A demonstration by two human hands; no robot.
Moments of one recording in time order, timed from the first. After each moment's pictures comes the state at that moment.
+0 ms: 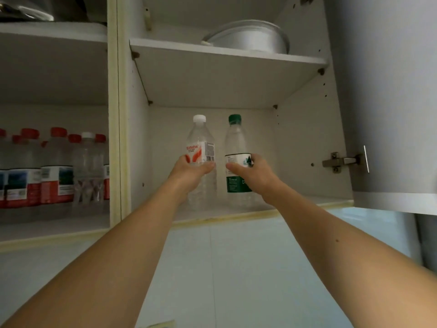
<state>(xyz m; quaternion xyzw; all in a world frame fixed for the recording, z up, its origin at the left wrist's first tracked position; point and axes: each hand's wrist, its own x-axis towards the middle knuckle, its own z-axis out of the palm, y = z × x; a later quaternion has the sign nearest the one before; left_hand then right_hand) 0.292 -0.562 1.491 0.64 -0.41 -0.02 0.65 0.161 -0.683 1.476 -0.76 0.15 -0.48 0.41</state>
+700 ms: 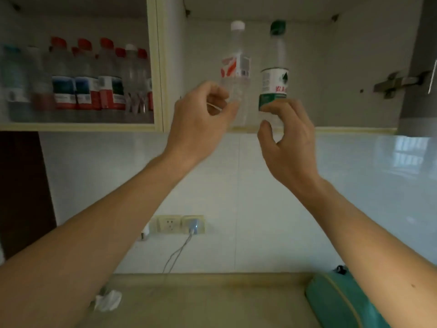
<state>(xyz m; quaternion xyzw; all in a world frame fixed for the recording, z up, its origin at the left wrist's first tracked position) 0.193 -0.453 1.409 0.60 -0.47 0.30 0.57 0.104 -0.601 1.373 -0.73 -0.01 -0.67 0.12</state>
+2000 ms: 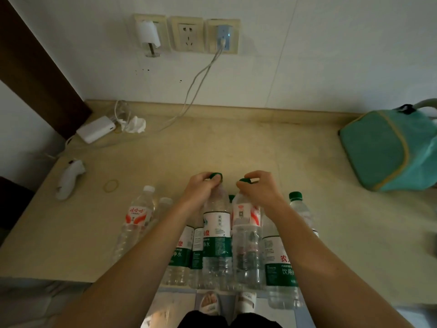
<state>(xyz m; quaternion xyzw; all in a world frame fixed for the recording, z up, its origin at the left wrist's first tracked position) 0.233 -0.375 0.883 0.75 -0.04 -0.34 0.56 0.136 -0.521 0.897 -0.73 0.41 0.00 0.55</state>
